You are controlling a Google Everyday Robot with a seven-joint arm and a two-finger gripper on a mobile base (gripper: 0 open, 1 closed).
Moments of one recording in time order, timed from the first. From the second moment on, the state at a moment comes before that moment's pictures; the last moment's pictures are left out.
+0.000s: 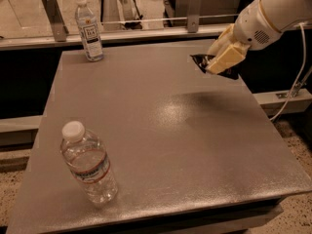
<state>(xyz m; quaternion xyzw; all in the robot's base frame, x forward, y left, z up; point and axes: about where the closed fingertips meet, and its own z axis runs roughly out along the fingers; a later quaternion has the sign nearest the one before) 0.596 -0.170 0.941 -0.60 0.73 0.10 0.31</state>
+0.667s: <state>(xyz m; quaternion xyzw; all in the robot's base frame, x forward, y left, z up) 0.607 -0.147 0.937 -0.59 0.72 0.12 0.33</state>
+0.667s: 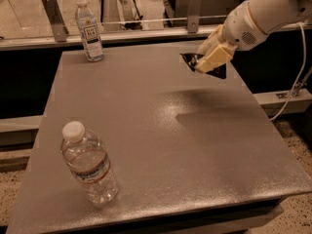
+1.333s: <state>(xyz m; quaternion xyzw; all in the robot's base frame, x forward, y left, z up) 0.666 -0.070 0.930 -0.56 0.72 0.14 0.38</state>
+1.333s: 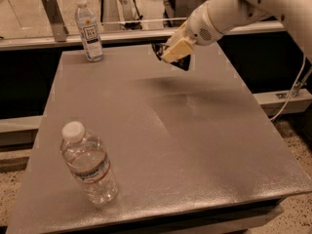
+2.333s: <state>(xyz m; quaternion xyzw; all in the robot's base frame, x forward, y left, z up) 0.714 0.019 0.892 -0.50 0.76 0.16 0.39</state>
